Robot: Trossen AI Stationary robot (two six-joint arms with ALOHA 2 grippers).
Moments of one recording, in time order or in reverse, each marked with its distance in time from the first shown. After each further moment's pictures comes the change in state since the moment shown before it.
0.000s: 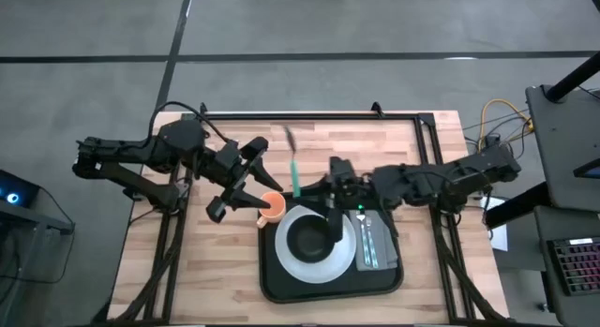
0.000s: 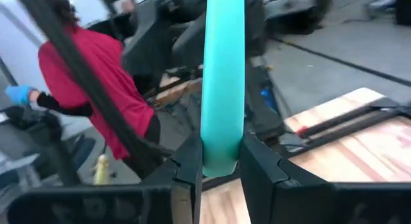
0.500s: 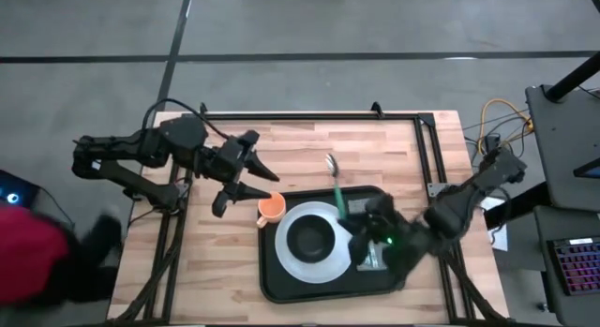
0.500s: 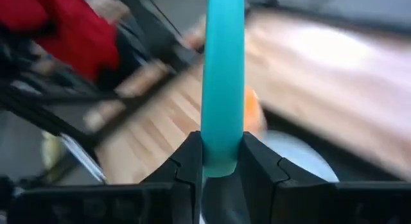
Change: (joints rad) left arm 0.000 0.000 0.103 -0.310 -0.160 0.022; right arm 0.312 -0.012 -0.027 -0.763 0.506 0.760
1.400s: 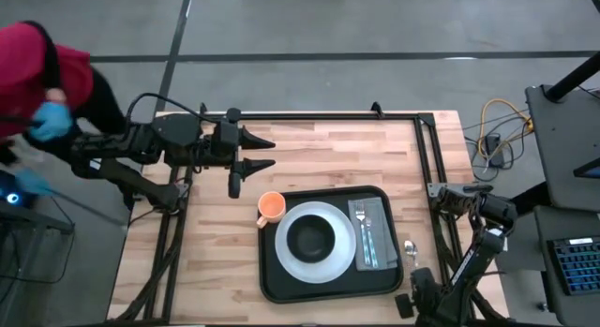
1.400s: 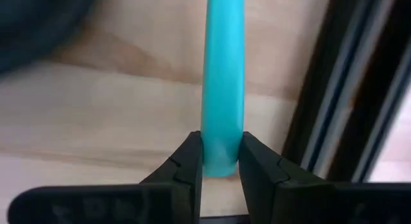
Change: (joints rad) left arm -0.008 0.000 0.068 -0.104 -0.423 0.022; right arm 0.470 0.411 -0.248 -0.239 -1.074 1.235
